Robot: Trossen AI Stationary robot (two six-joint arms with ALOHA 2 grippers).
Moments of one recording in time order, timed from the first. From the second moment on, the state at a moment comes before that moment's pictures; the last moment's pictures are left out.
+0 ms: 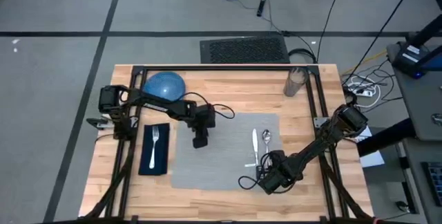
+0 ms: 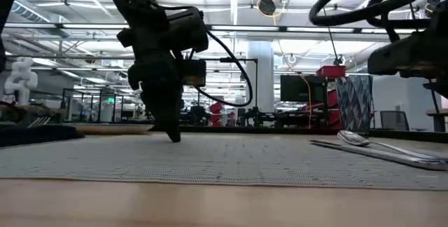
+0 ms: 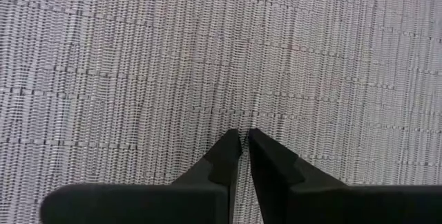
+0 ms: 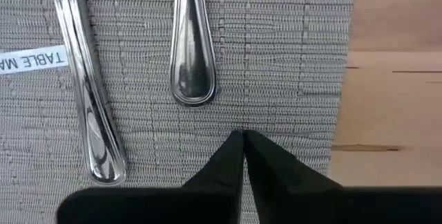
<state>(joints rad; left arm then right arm) 0.12 1.81 0.94 -0.38 0.24 -0.04 0.64 1.82 1.06 -0.83 0.02 2.22</state>
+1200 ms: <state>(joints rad) 0.14 1.74 1.05 -0.72 0.22 -0.01 0.61 1.57 1.05 -0.92 0.30 2.14</state>
